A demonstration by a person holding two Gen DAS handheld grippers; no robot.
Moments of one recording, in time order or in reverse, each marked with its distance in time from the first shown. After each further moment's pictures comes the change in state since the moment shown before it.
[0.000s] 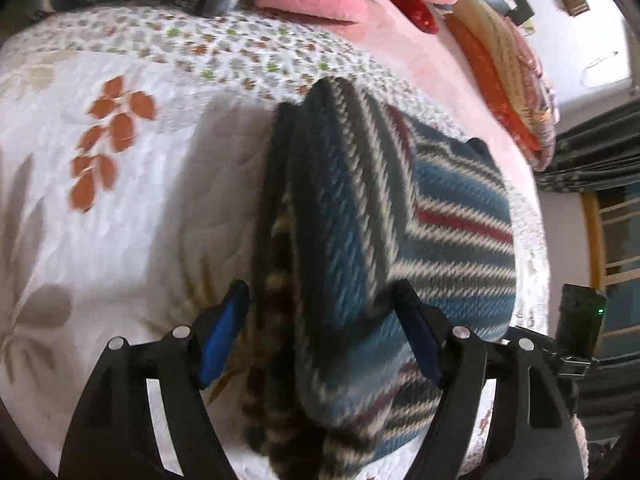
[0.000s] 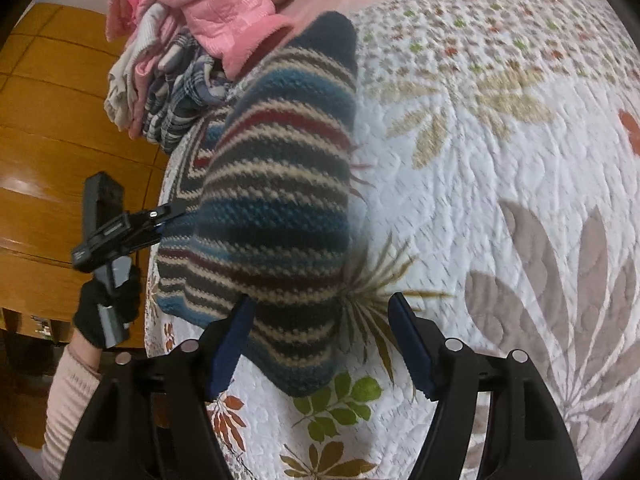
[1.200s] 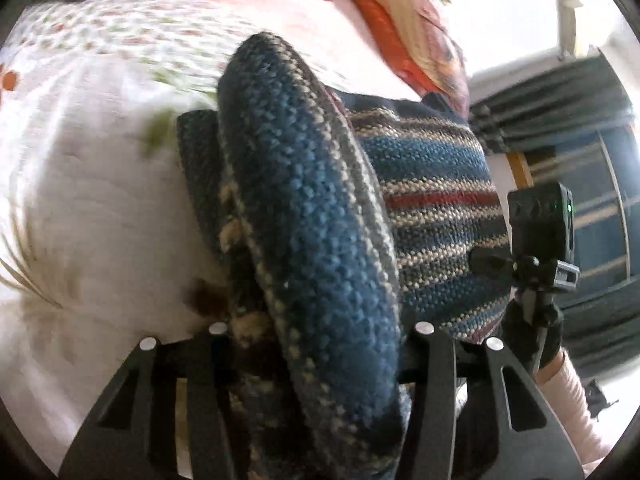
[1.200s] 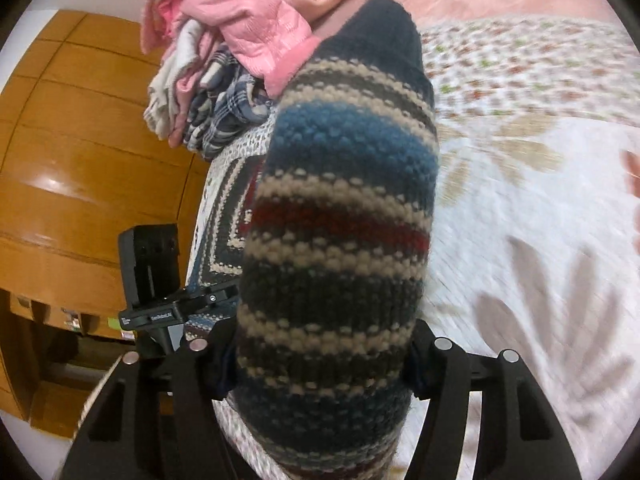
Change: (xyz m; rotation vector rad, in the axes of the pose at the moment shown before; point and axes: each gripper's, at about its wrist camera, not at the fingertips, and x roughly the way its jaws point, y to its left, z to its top) left arm 0.025 -0.110 -0.102 0.174 0.031 -0.286; right arm -0.057 0.008 0.001 -0.025 -0.010 0.117
